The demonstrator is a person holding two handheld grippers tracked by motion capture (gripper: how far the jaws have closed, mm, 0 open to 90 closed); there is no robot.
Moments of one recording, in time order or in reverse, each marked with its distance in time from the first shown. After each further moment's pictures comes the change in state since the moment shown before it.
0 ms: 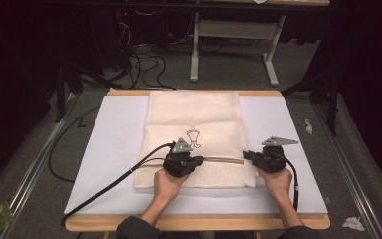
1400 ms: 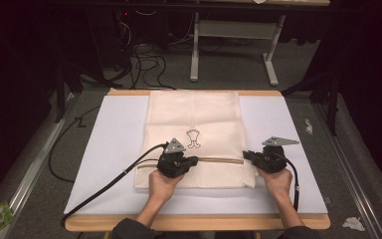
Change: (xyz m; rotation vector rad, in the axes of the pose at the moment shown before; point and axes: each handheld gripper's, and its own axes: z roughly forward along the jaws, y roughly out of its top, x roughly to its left) left arm 0.009 -0.008 -0.012 -0.013 0.000 -0.028; right arm -0.001 0.000 0.000 -0.007 0.008 0.004
